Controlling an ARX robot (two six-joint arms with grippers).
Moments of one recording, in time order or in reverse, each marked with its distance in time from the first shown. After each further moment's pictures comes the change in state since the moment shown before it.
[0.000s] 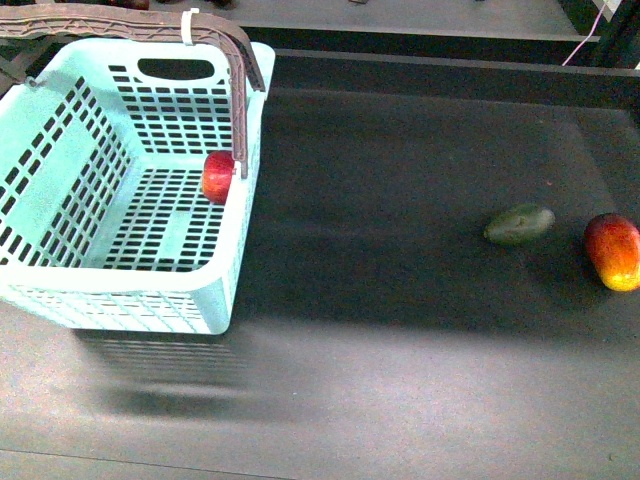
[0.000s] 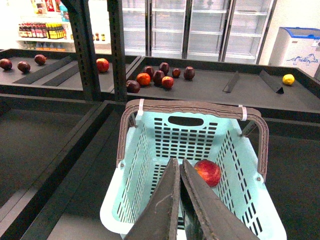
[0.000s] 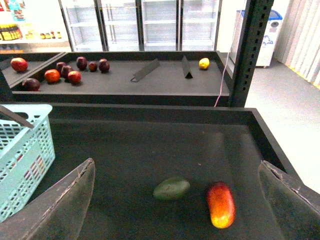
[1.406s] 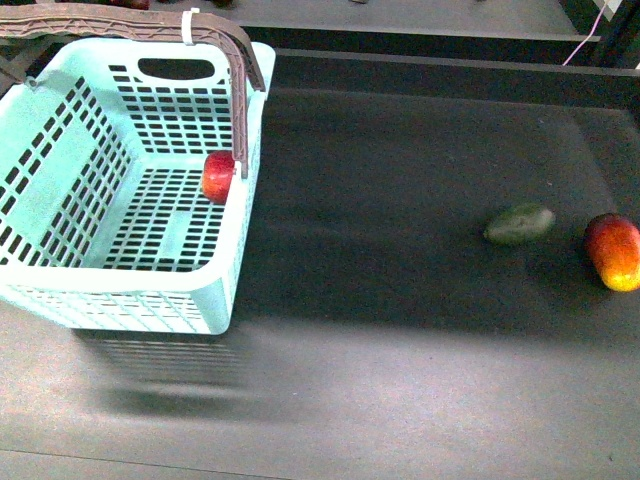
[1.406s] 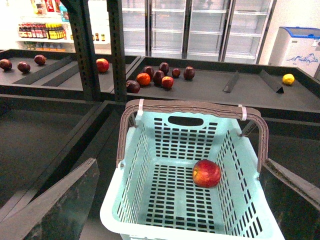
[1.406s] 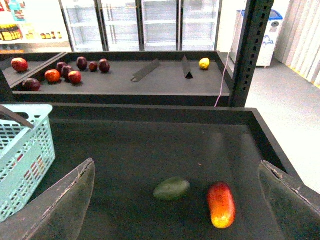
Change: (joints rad) left arm 0.000 -0.002 0.000 -0.002 0.000 0.002; right arm 0.000 0.000 0.000 0.000 0.000 0.000
